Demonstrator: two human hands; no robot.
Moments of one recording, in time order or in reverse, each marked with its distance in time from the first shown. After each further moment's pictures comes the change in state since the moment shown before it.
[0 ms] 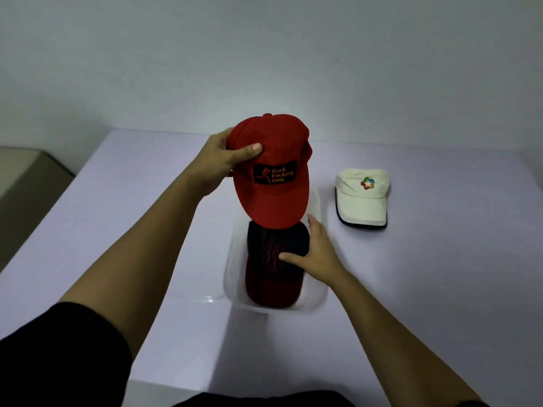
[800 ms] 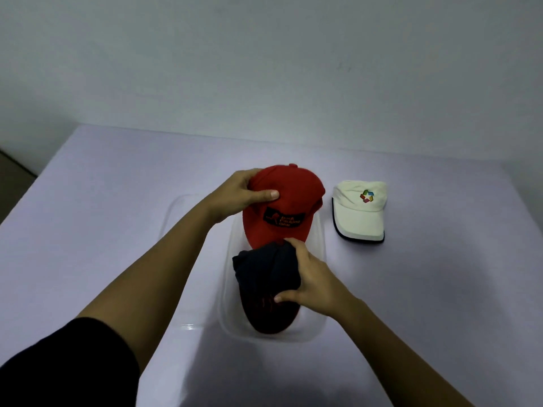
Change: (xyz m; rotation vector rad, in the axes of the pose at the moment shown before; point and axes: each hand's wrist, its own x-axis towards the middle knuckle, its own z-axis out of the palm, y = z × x) left_hand 0.038 -0.052 0.002 0.088 -0.266 -0.068; right_hand -0.003 -0.041 -0.001 -0.231 -0.210 -0.097
